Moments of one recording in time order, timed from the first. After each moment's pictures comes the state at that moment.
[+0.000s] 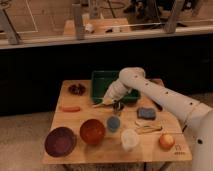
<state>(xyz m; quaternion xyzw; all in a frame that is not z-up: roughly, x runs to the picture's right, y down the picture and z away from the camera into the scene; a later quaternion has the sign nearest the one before) 0.013 0.058 0.811 -0.28 -0.25 0.13 0.92</state>
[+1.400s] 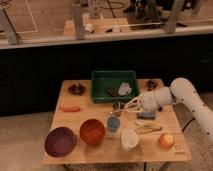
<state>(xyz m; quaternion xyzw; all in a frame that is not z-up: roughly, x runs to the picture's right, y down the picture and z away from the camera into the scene) 0.128 0.096 0.715 -0.13 -0.48 -0.09 0.86</state>
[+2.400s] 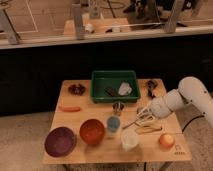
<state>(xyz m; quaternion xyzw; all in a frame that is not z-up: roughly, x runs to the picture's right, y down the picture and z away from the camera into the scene) 0.176 0.143 0.676 -0.19 -0.45 -0.21 0.85</state>
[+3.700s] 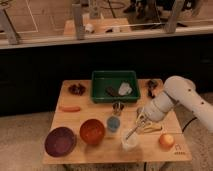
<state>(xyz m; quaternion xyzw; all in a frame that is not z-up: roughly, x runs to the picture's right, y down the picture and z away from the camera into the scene) 0.168 0.176 0.680 -0.26 -0.38 -0.29 0.84</state>
